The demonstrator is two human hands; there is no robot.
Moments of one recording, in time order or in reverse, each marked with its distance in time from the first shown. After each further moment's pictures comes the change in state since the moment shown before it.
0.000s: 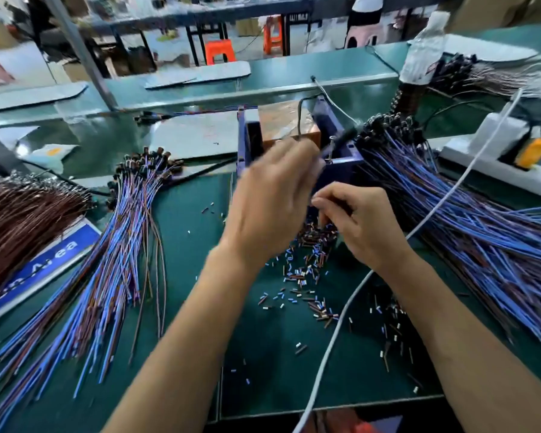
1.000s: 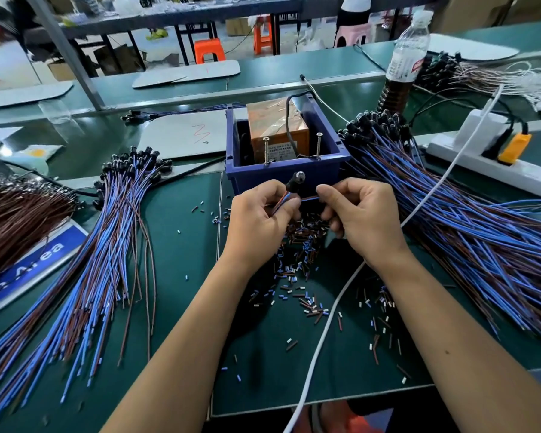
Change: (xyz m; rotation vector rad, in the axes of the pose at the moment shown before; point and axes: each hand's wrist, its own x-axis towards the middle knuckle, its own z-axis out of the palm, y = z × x) left_hand -0.039 -0.029 0.040 -0.381 -0.104 -0.430; right_hand -0.007 0.014 0.002 0.373 0.219 0.381
